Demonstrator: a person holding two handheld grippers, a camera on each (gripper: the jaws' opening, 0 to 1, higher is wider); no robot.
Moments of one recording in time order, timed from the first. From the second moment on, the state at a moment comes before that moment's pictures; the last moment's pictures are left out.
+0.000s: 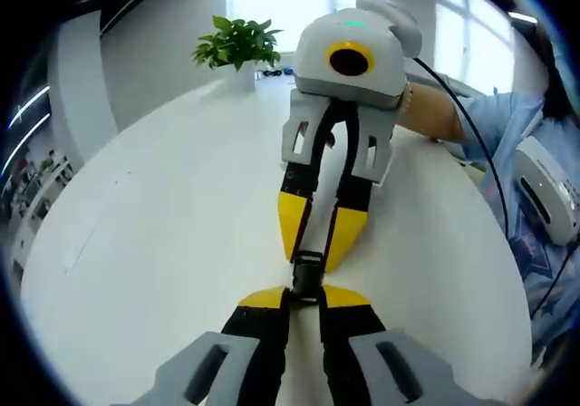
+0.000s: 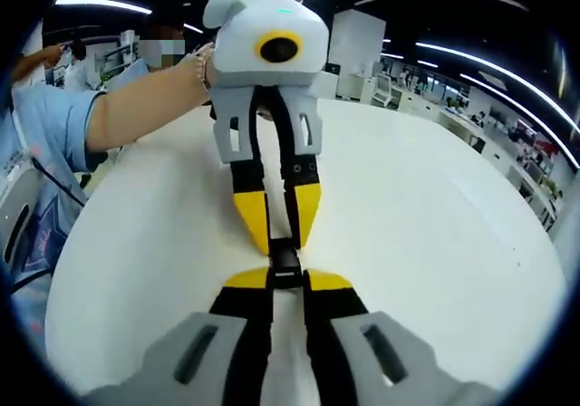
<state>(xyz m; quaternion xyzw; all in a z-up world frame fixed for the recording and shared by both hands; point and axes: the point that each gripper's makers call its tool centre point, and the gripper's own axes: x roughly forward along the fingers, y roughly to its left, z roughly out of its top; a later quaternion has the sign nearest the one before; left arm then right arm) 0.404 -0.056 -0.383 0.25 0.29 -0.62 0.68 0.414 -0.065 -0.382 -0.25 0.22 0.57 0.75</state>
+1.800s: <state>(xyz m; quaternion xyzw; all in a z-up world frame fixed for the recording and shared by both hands) 0.508 -0.071 -0.391 0.23 0.31 -0.59 0.71 0.501 -0.077 -0.384 -0.23 0.24 0.55 0.77</state>
